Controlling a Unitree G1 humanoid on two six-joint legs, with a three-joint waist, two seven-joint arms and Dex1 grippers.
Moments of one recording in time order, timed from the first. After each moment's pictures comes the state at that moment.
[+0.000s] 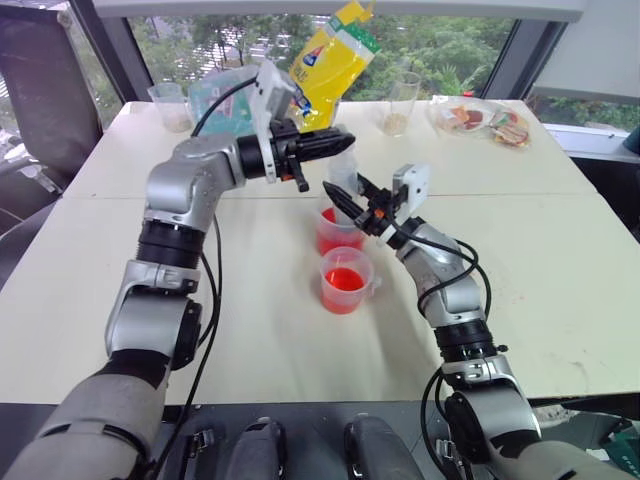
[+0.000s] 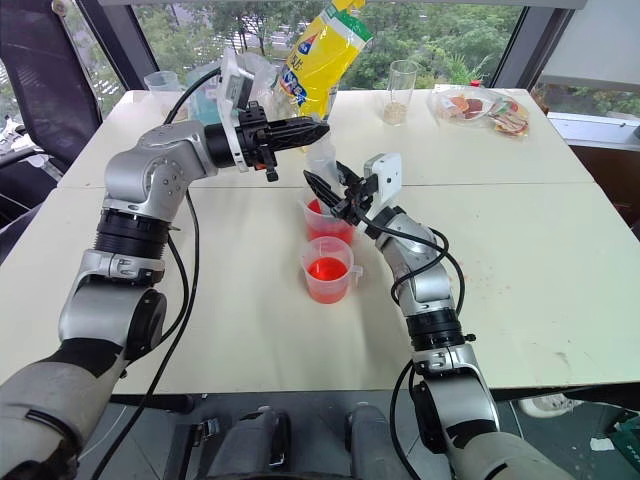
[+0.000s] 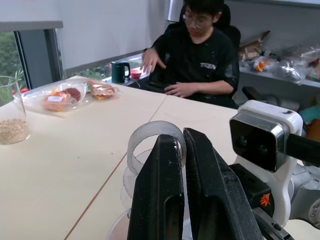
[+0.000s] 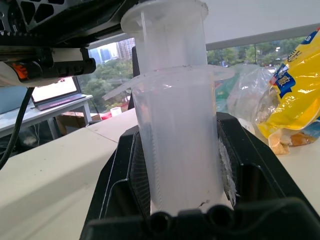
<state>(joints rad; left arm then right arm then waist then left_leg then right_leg) -1.13 0.36 -0.02 0.44 -0.47 0.53 -1.04 -0.65 -0.15 0.01 0.24 0.29 0.05 0.65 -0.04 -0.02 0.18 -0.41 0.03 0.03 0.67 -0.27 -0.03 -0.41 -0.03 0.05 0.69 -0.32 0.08</state>
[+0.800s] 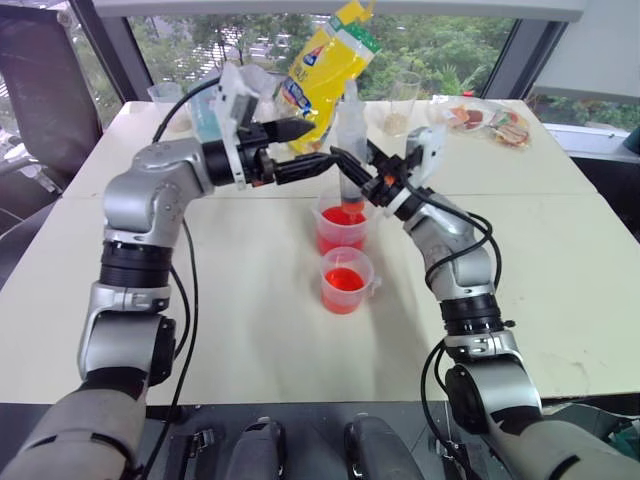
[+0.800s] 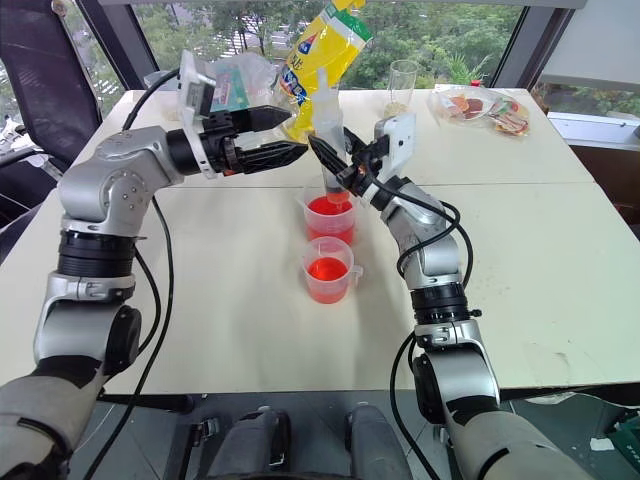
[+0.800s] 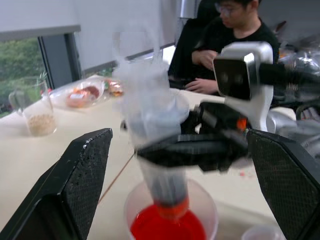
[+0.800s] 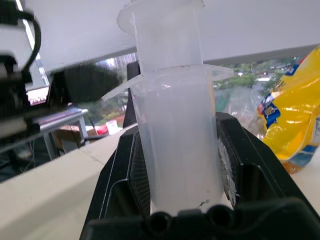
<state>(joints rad) -1.00 0.48 0.04 0.21 -0.51 0.61 -1.03 -0.80 -0.18 -0.07 0.24 0.35 0.16 0.63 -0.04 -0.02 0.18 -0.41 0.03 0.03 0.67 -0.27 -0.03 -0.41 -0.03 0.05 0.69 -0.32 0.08</state>
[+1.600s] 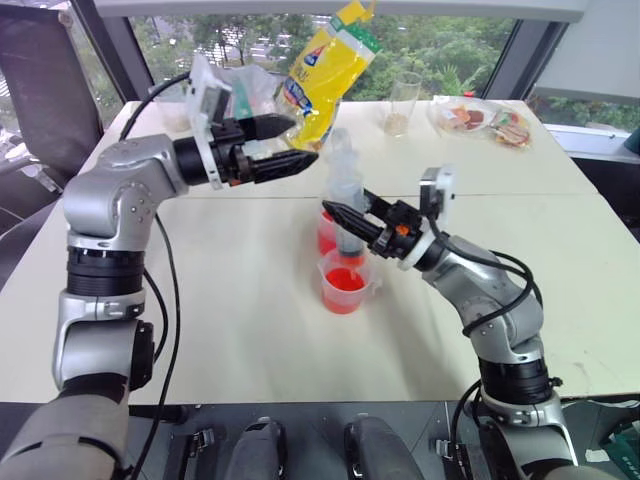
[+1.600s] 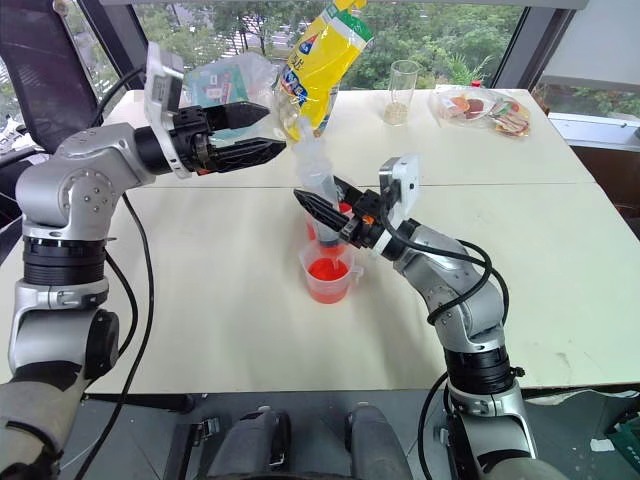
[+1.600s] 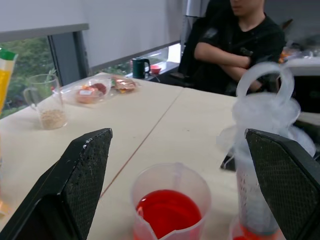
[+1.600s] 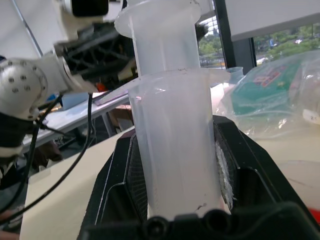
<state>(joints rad) -0.97 0.55 0.07 0.11 -0.58 0.71 -1.03 -0.47 -0.30 0.02 -0.32 0.57 0.49 0.63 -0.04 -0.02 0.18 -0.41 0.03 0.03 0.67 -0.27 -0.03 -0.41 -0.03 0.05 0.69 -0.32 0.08</state>
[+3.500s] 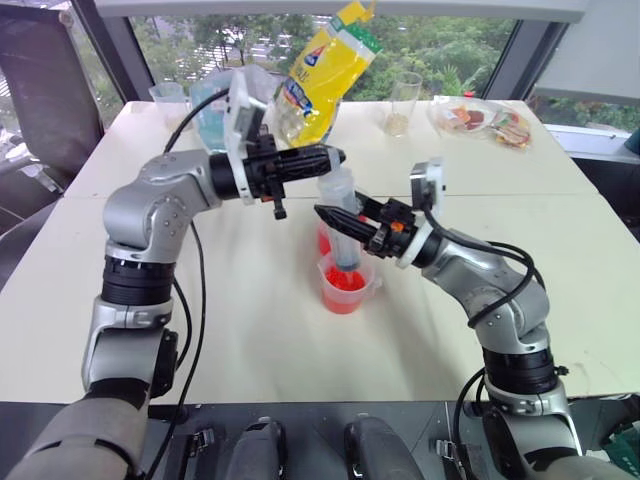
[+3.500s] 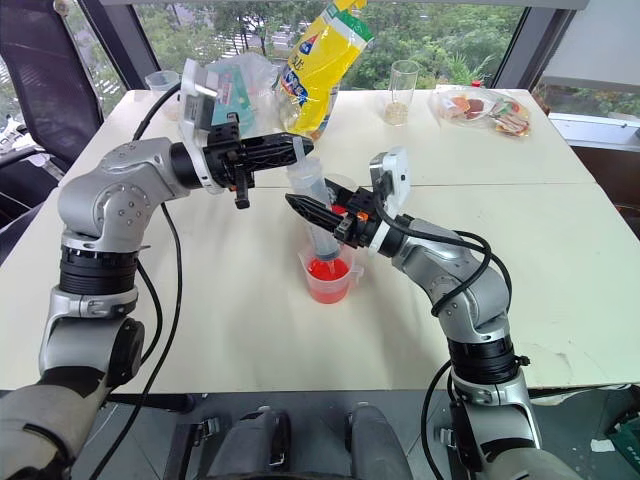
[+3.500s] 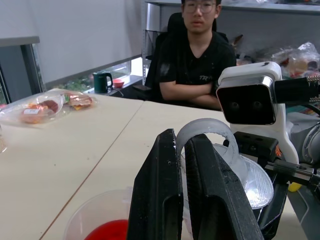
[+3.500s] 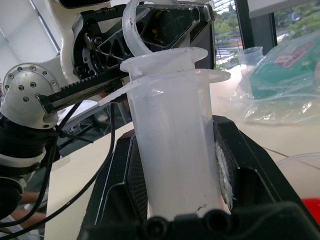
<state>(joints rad) -0.94 0.44 0.02 0.05 -0.61 0.69 -1.06 -0.55 -0.32 0.01 -0.32 0.68 0.65 0.61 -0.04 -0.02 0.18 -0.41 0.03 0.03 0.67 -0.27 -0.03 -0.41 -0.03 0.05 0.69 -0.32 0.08</state>
